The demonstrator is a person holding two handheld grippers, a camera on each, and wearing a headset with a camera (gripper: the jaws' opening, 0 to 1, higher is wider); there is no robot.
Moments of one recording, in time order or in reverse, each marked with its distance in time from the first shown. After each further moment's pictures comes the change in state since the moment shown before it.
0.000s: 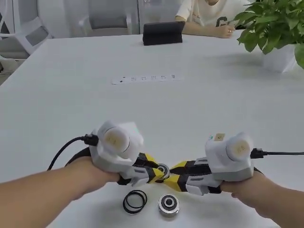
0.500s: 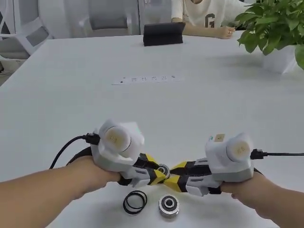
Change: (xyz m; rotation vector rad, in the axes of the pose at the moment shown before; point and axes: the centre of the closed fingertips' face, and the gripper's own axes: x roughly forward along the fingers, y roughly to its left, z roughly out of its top) left arm 0.000 -0.003 0.001 -0.016 0.005 -0.015; right arm 0.000 0.000 0.000 0.000 0.001 0.000
